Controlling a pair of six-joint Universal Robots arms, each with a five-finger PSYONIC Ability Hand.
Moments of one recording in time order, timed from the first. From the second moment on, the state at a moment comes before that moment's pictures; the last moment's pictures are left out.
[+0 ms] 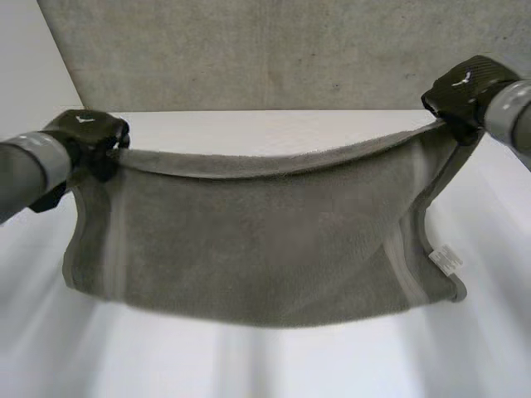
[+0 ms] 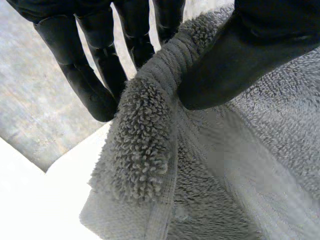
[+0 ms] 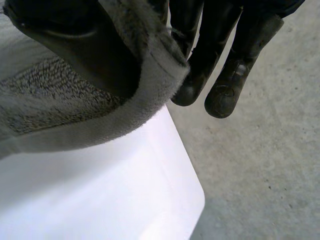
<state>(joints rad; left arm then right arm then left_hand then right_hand) 4.55 -1.99 -1.16 2.83 -1.39 3.53 1.81 -1.09 0.83 0.53 1.47 2.26 1.45 1.49 1.54 1.51 1.48 1.32 1.33 1.33 1.34 1.17</state>
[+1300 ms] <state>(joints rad) 4.54 -1.70 -1.89 3.47 -1.40 3.56 1.66 -1.39 1.56 0.16 1.29 2.32 1.45 1.49 1.55 1.51 1.50 1.32 1.33 1.33 1.34 1.18</state>
